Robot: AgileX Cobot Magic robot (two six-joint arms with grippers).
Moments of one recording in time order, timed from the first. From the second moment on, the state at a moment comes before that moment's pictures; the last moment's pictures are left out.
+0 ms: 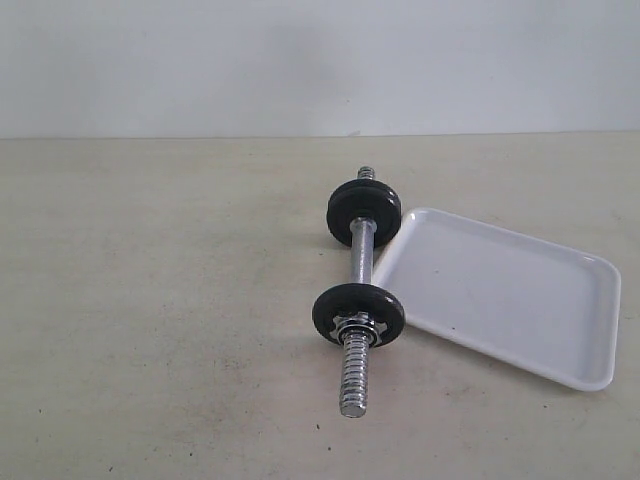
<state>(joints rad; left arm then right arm) 0.02 0.00 0.00 -0.13 0.30 0.17 0.00 0.00 0.00 0.03 0.28 -0.09</state>
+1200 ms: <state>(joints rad) 0.02 0.00 0.00 -0.13 0.30 0.17 0.01 0.00 0.00 0.03 0.28 -0.09</state>
